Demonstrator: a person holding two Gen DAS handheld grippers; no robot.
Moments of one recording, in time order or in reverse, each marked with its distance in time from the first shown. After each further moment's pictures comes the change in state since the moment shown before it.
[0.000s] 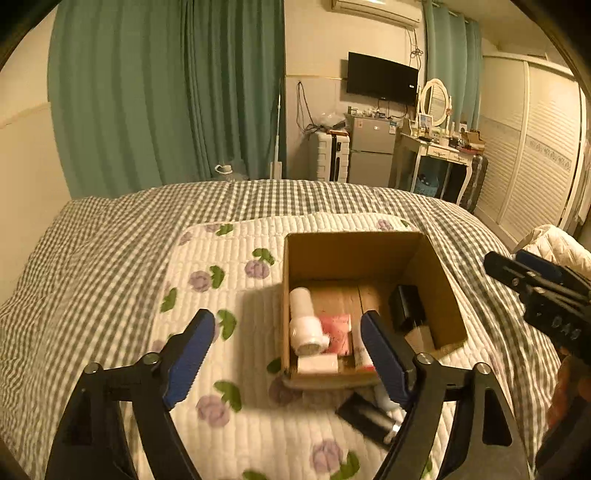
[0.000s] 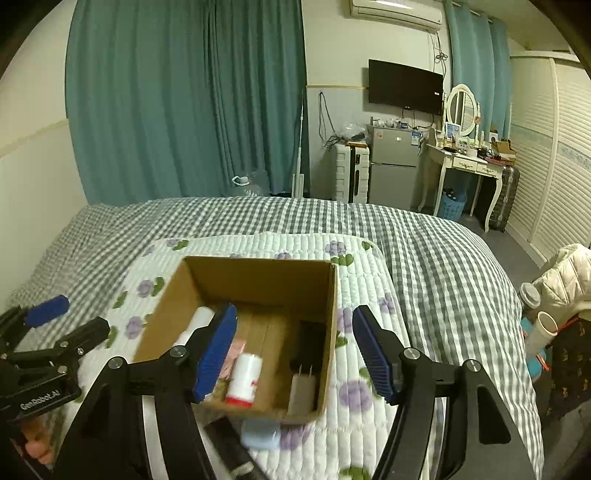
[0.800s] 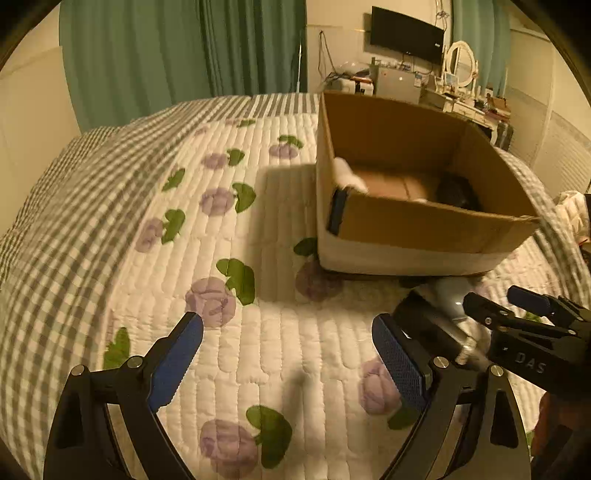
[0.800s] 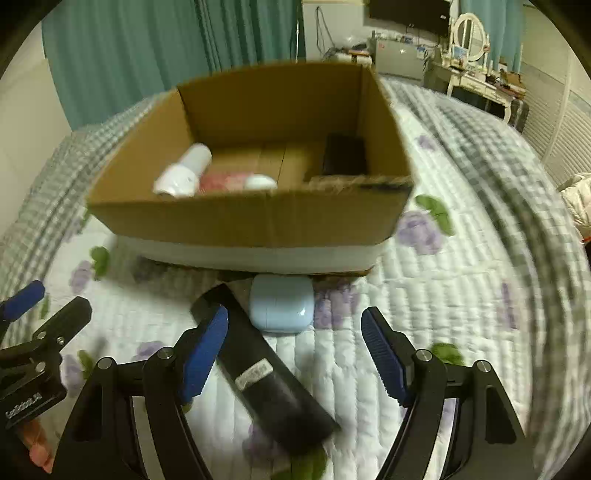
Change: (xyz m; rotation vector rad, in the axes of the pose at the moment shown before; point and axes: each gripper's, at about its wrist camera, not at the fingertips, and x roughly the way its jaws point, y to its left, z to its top) left arm 0.077 0.020 -0.122 -0.036 0.184 0.064; right arm 0.105 0.027 -0.142 0.028 0.352 -0.017
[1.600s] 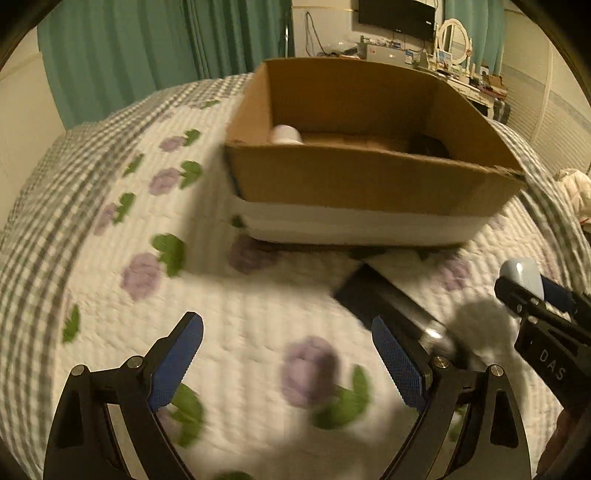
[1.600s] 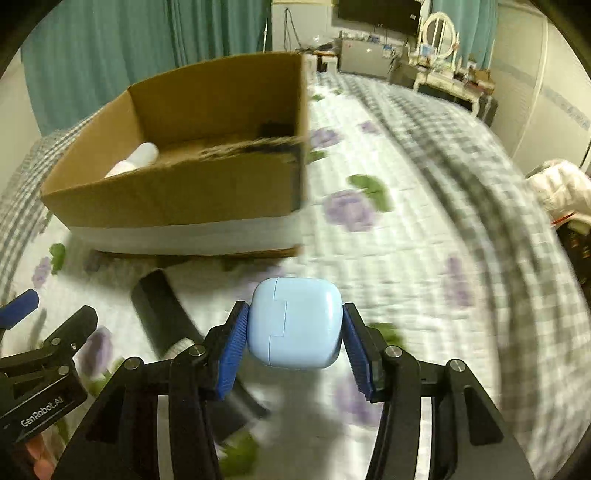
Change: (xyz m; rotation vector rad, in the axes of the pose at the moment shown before) left arm 0.006 -0.069 -0.012 0.038 0.079 -0.004; right arm -0.034 -0.040 -0.029 0.025 -0.045 -0.159
